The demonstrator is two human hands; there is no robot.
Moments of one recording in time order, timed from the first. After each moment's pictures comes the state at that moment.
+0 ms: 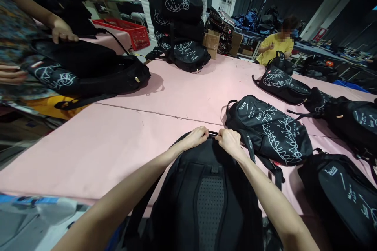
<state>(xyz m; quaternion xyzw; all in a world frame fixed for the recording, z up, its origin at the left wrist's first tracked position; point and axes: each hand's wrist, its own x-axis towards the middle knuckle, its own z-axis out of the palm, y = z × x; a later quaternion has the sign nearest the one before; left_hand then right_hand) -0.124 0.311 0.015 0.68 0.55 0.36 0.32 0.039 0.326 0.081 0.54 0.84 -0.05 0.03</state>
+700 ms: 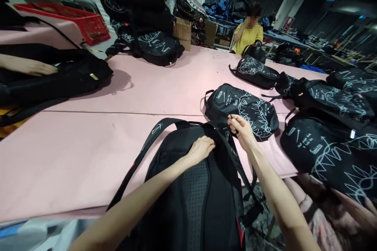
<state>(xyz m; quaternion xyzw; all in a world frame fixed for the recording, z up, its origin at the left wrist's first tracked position) -0.005 0.247 0.019 0.79 0.51 0.22 0.24 0.161 0.289 0.115 0.41 0.54 -0.56 -0.48</state>
